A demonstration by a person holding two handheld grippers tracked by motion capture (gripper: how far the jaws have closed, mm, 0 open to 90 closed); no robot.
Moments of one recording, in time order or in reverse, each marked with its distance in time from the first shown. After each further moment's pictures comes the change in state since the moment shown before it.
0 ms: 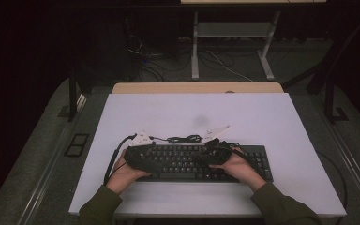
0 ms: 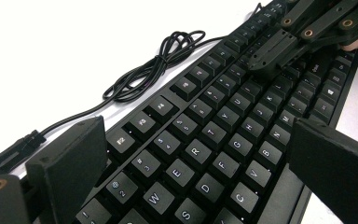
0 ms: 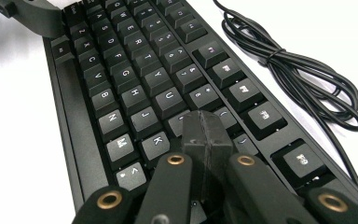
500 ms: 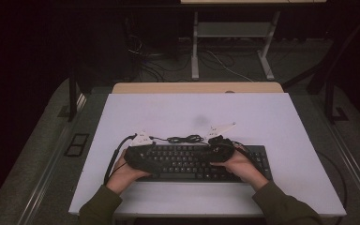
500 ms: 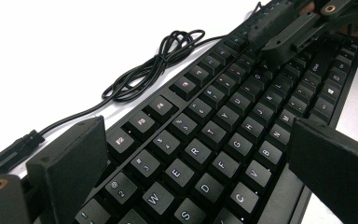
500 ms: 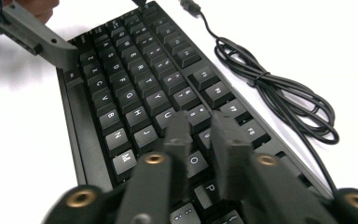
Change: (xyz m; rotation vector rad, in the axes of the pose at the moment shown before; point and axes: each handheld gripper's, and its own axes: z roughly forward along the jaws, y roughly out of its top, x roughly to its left) left arm 0.000 0.000 0.001 0.001 -0.001 0.001; right arm -0.003 0.004 -0.014 -0.077 0.004 0.022
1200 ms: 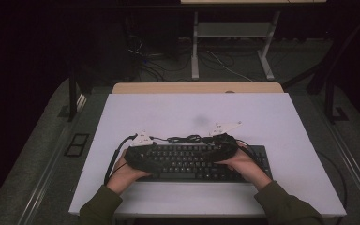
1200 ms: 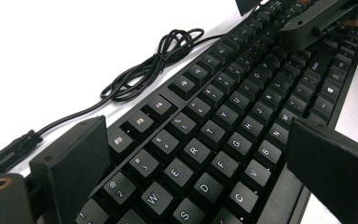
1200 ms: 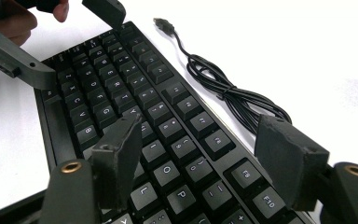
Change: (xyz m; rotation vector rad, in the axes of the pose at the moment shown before) left arm 0.000 0.000 0.000 -0.002 -0.003 0.002; right arm -0.005 0.001 -0.009 -0.054 -0.079 0.009
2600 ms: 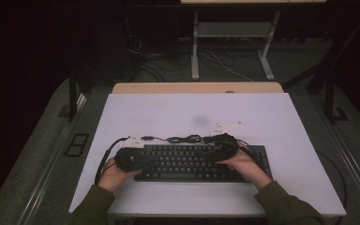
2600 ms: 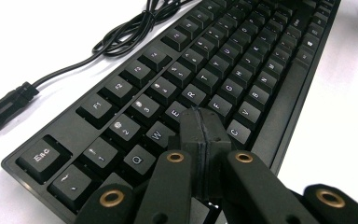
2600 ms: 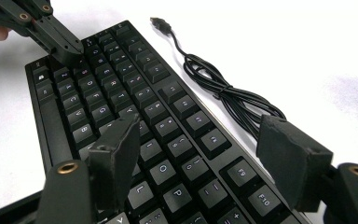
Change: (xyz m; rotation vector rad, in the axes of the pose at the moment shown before) left arm 0.016 -0.015 -0.018 0.104 -0.101 0.013; right arm 0.000 0.000 0.000 -0.002 -0.013 -0.007
